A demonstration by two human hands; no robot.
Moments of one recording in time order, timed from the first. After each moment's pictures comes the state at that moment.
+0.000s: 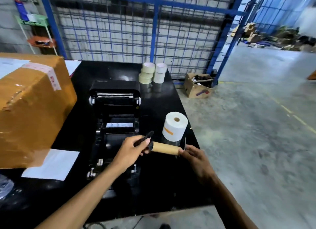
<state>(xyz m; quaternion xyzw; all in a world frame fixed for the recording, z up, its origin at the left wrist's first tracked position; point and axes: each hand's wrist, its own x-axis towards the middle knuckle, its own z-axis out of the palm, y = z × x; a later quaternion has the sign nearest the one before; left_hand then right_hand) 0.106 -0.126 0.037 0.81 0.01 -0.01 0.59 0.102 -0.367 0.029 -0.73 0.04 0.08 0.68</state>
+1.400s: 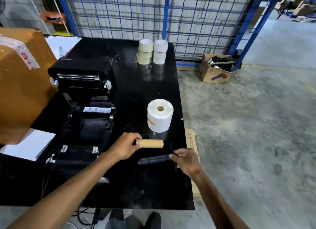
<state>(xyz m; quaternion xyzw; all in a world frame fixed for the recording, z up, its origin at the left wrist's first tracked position) 0.156 -0.211 -0.019 0.94 0.02 -0.09 0.32 0.168 -0.456 -0.060 -0.80 0.13 0.18 0.55</state>
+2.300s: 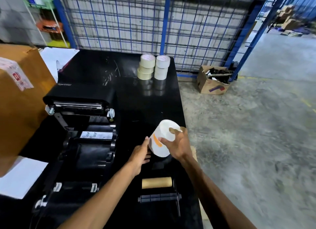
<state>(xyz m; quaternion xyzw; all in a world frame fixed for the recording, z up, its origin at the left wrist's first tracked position) 0.240 -0.235 -0.023 0.62 0.31 -0.14 0.71 0.290 -0.373 -0.002 -0.92 0.01 0.06 0.39</state>
